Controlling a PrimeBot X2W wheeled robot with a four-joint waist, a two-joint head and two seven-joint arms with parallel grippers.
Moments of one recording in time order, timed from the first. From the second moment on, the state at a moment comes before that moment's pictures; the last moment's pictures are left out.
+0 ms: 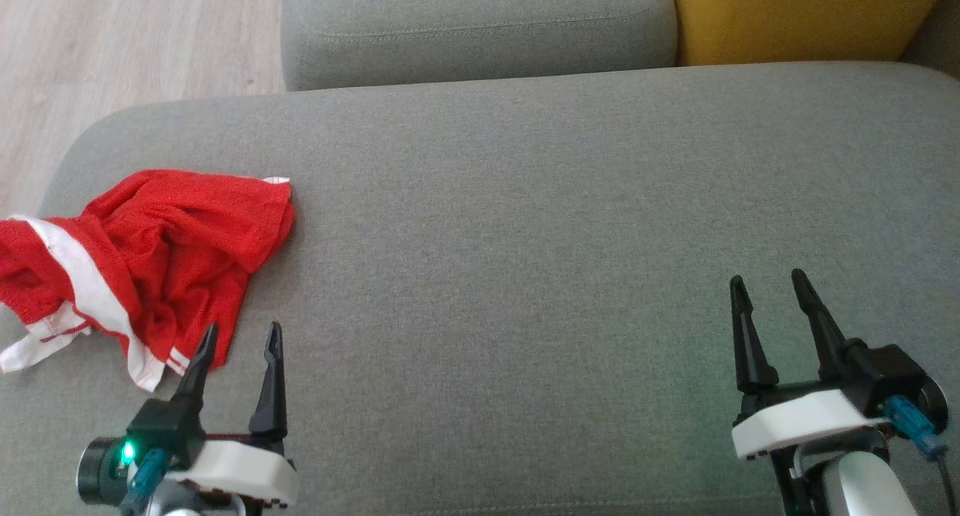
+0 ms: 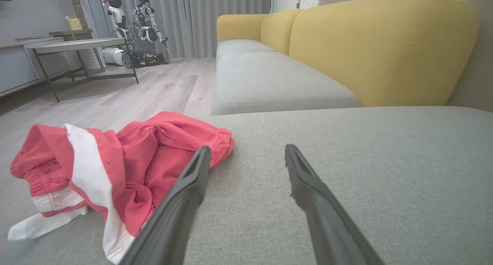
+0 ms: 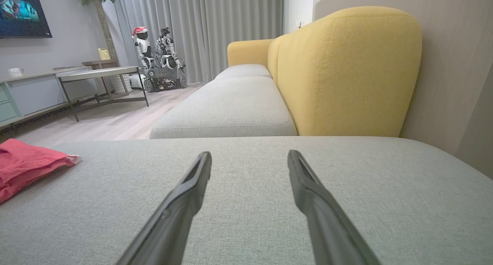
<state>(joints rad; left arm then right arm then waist) 0.08 0.11 -0.10 0.13 -0.10 0.02 -0.25 0.00 -0.05 0.01 0.17 0.08 0.13 -0.18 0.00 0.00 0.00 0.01</state>
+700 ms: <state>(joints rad) 0.08 0.09 -0.09 0.13 -0.10 0.01 -0.25 0.01 -0.05 0.00 0.17 0.08 0.13 -0.18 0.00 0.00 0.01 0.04</state>
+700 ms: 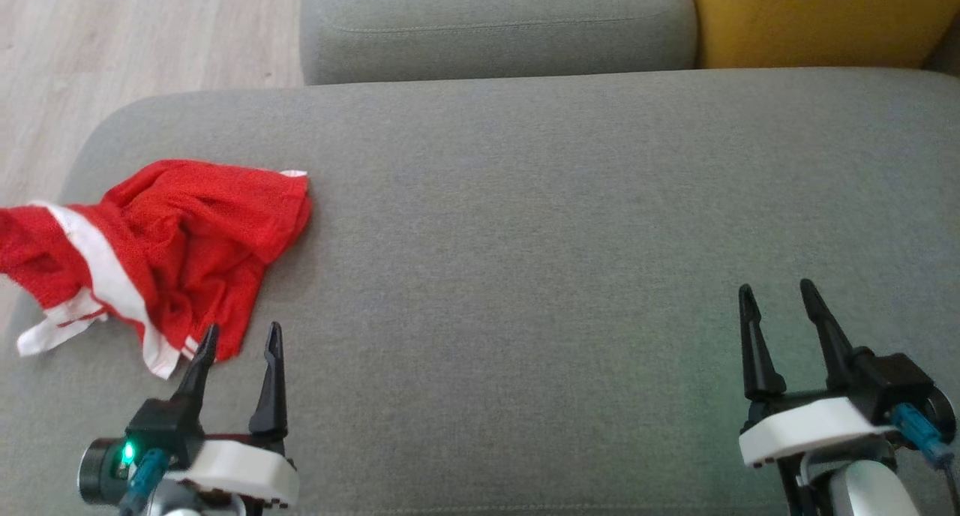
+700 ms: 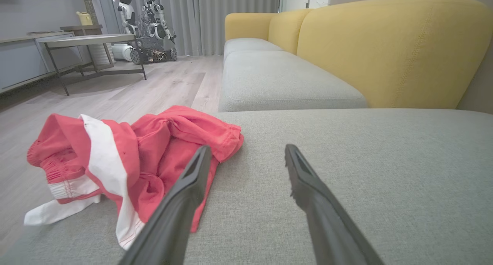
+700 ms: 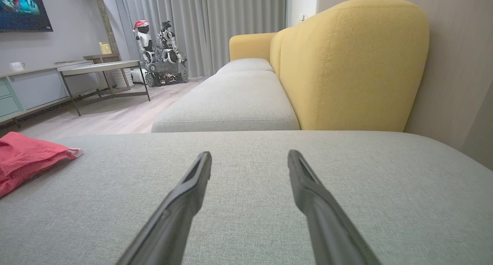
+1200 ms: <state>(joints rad) 0.07 0.09 -0.05 0.14 -0.10 0.00 -0.25 0.03 -0.04 0.03 0.09 0.07 0.13 -0.15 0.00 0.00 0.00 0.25</state>
